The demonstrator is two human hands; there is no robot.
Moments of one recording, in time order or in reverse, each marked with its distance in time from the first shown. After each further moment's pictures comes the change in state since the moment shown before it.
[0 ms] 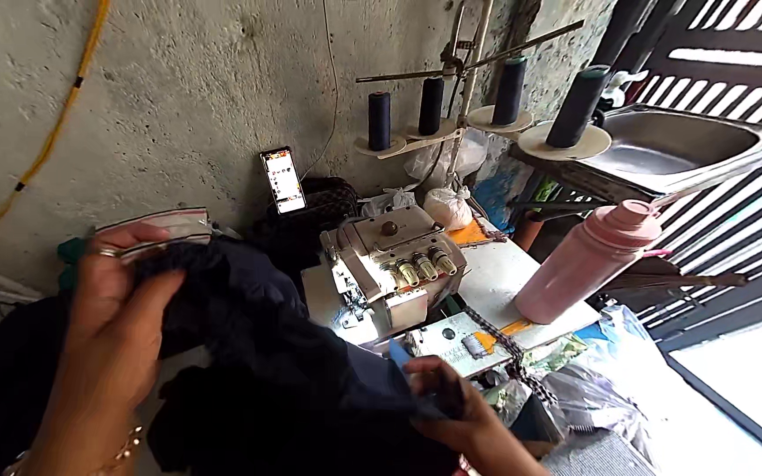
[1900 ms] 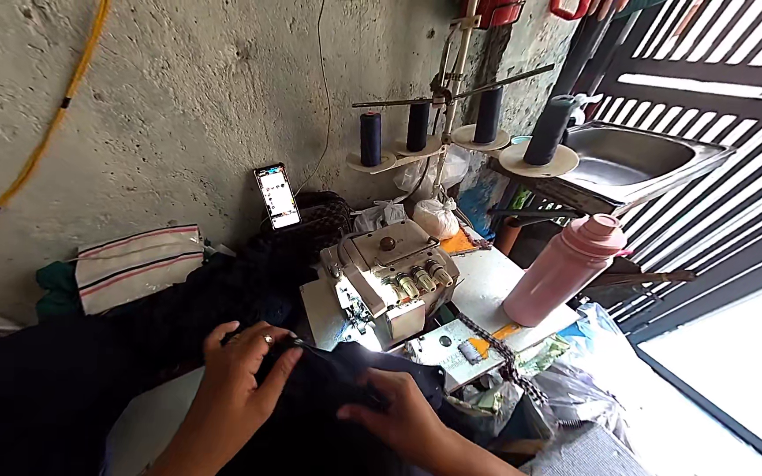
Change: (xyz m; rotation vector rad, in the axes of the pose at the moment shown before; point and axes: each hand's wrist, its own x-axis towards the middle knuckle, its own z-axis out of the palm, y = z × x) left_hand -0.039 -0.048 0.028 0.409 -0.296 0.306; right_hand 0.054 0.013 0.056 -0.560 -0.007 -0.250
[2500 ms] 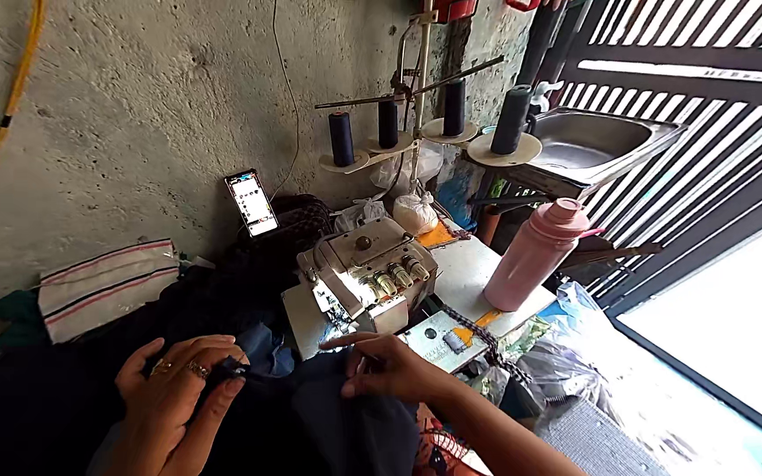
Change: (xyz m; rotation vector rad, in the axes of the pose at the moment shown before) left_hand 0.003 0.009 -0.042 0.023 -0.062 0.076; right_hand 0.030 0.021 -0.049 0.266 -0.271 -0.032
